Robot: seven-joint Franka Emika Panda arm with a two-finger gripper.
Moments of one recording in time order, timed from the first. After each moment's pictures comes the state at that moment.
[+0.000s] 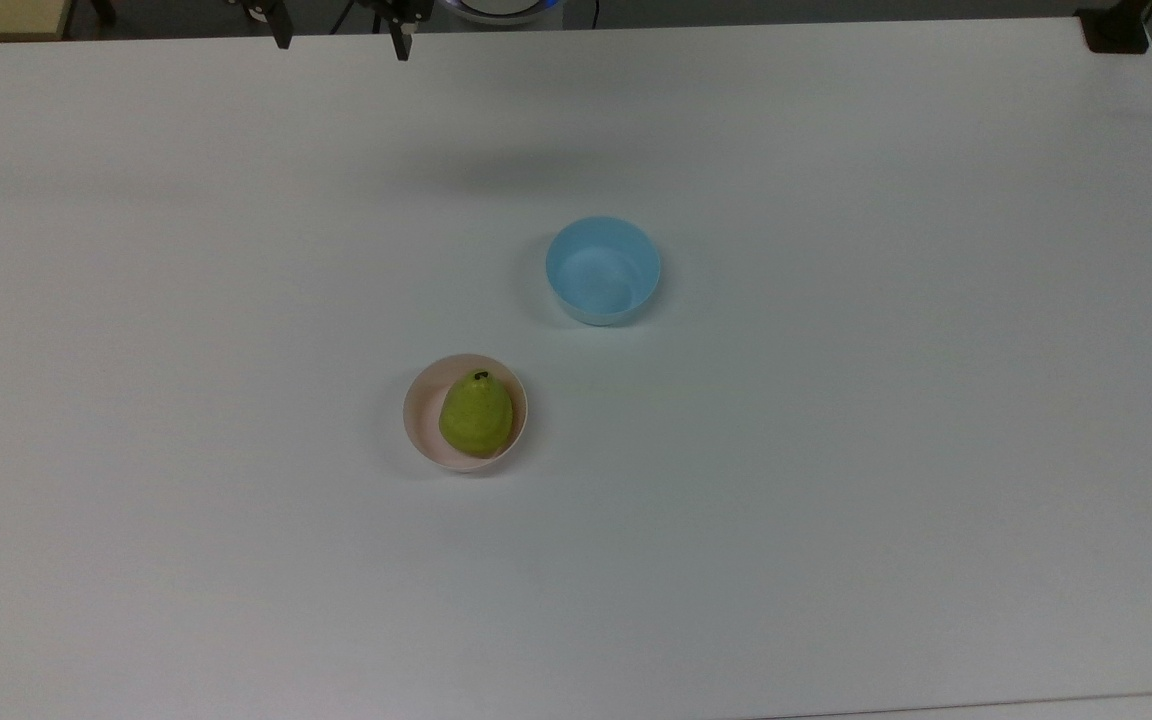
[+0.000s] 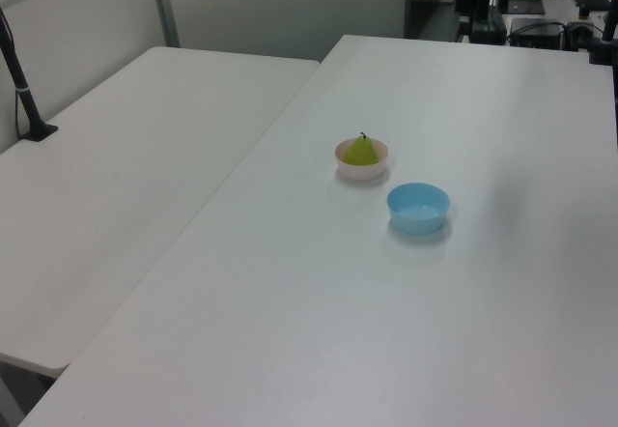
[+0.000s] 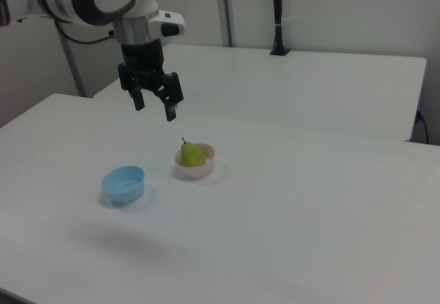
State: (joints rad) arm 0.09 0.00 -0.22 -1.63 0.02 1.62 -0.02
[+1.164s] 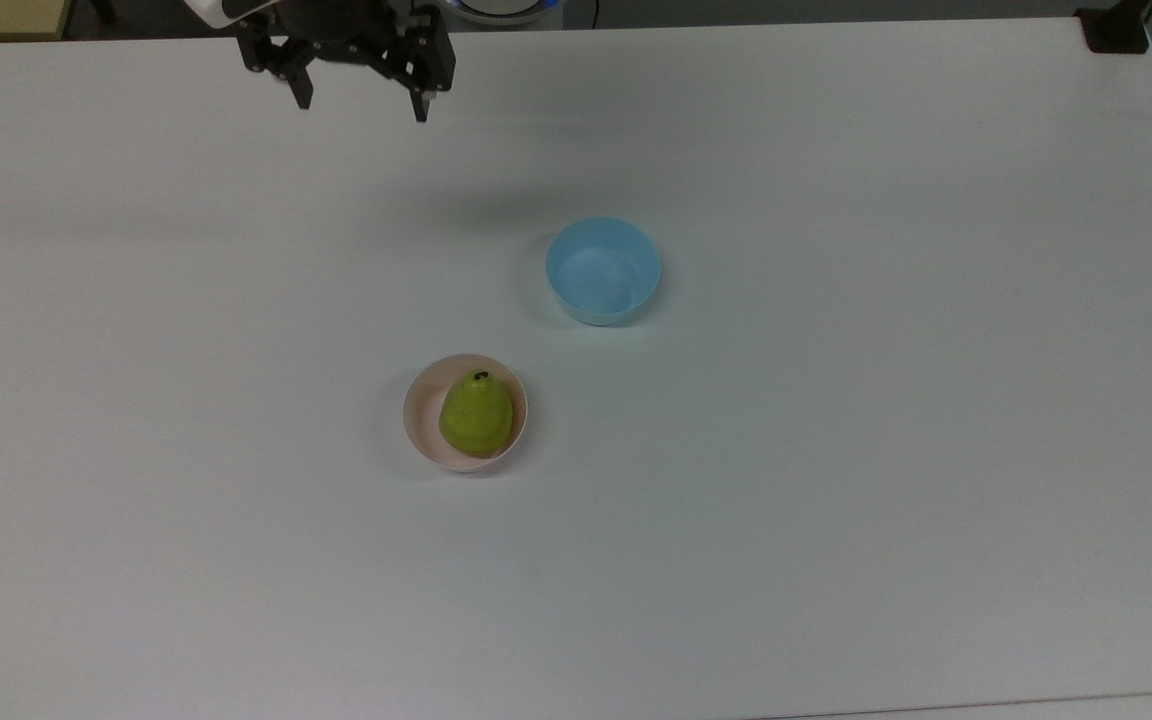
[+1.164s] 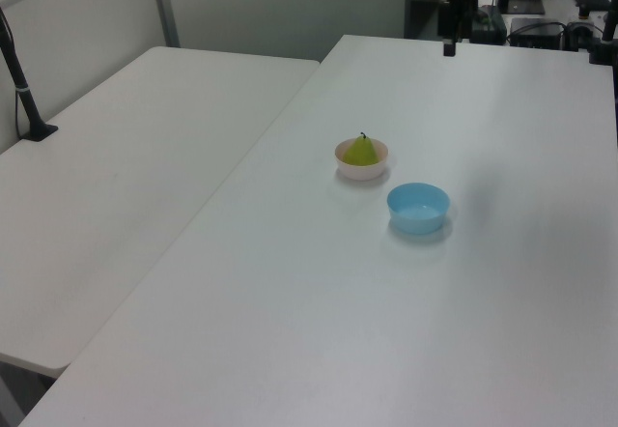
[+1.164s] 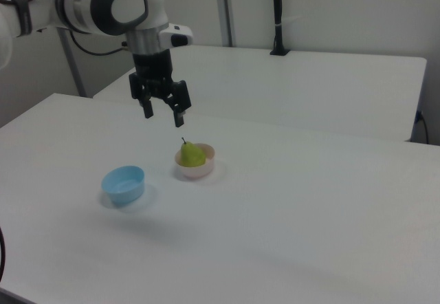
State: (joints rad) arm 0.18 0.13 -0.29 -1.56 0.02 1.64 -0.02
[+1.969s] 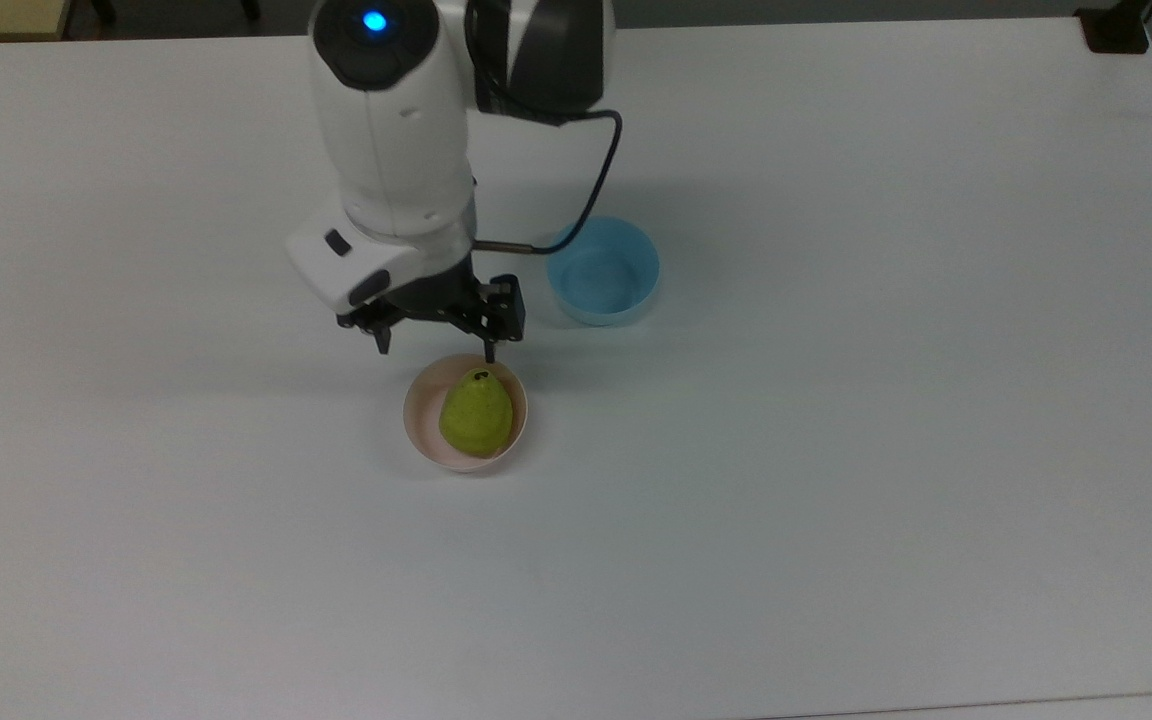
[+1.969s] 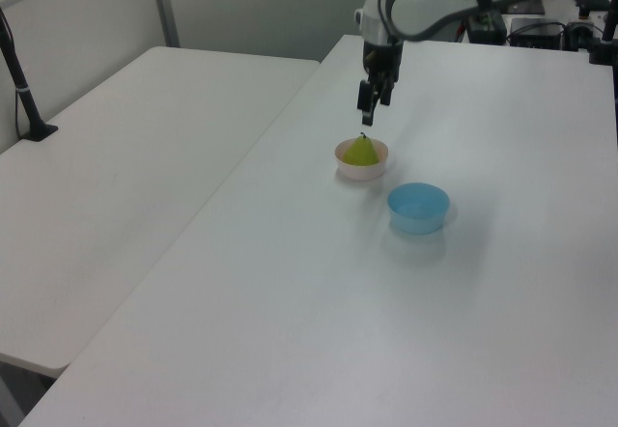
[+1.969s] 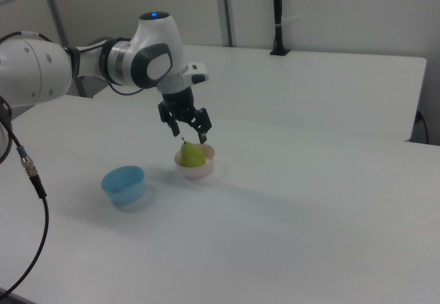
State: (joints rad) arm 0.27 0.51 -0.33 -1.44 0.14 2.03 -0.02
